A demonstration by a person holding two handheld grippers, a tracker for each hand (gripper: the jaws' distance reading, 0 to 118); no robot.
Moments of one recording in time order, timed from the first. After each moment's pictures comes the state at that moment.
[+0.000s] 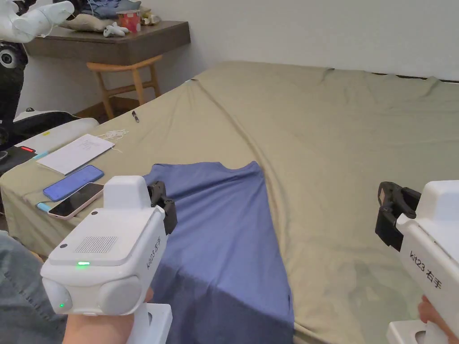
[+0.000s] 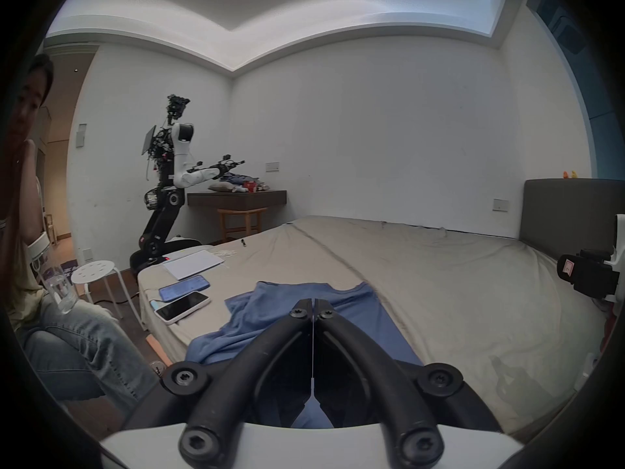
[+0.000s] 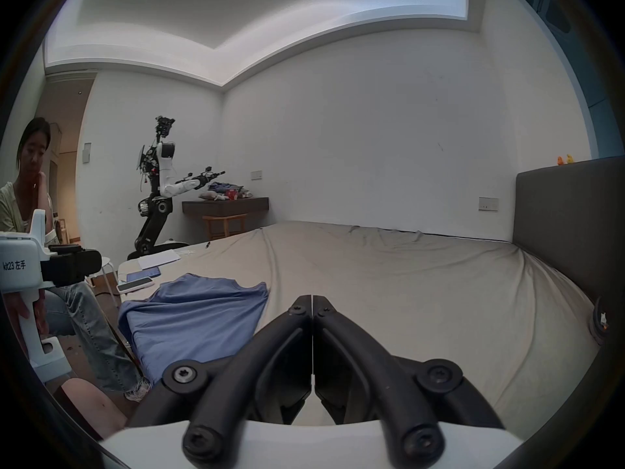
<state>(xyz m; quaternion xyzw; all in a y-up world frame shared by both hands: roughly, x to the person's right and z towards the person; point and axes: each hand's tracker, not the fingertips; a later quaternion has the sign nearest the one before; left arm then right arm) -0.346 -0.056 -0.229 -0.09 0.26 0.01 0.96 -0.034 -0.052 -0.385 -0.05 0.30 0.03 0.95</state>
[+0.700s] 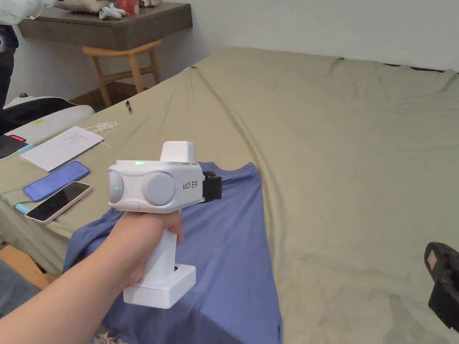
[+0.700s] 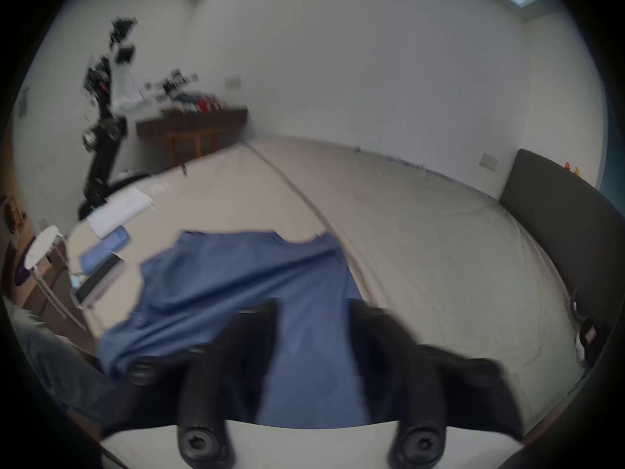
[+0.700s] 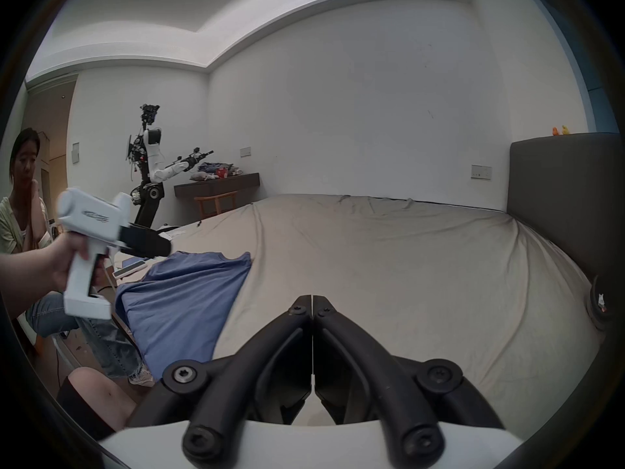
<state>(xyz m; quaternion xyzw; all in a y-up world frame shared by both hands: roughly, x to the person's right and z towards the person) -0.402 -0.070 -0.432 -0.30 0.15 0.11 0.93 0.021 -0.066 -0.403 -0.13 0.28 0.02 0.95</state>
